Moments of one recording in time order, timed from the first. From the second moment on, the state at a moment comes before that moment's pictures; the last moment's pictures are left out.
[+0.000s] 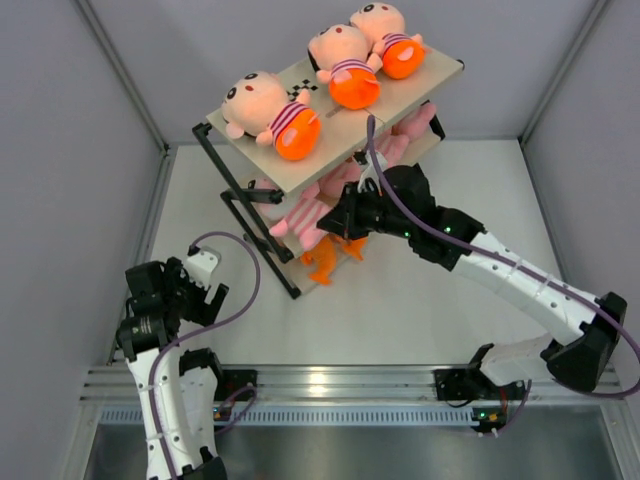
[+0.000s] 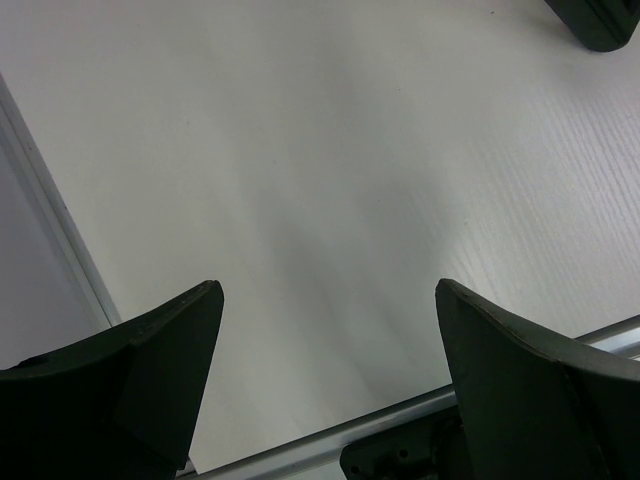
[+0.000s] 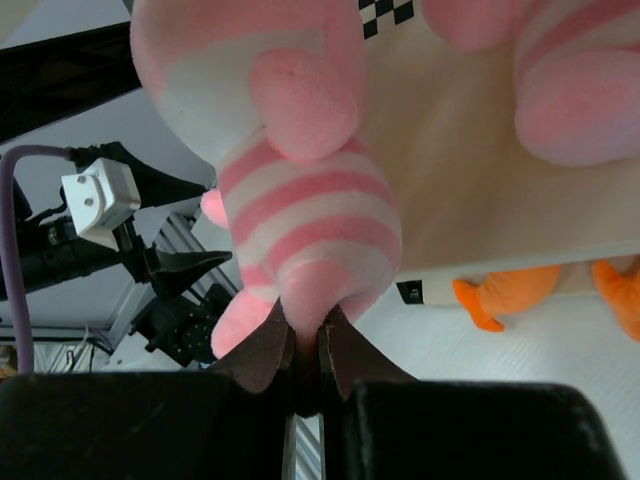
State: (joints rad) left arm 0.33 0.54 0.74 -1.05 0.41 0.70; right arm 0.86 1.29 1.33 -0.38 -0.13 0.59
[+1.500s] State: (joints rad) left arm 0.33 0.93 1.09 -0.89 0.24 0.39; right arm 0.11 1.04 1.05 -0.64 -0.09 0.35
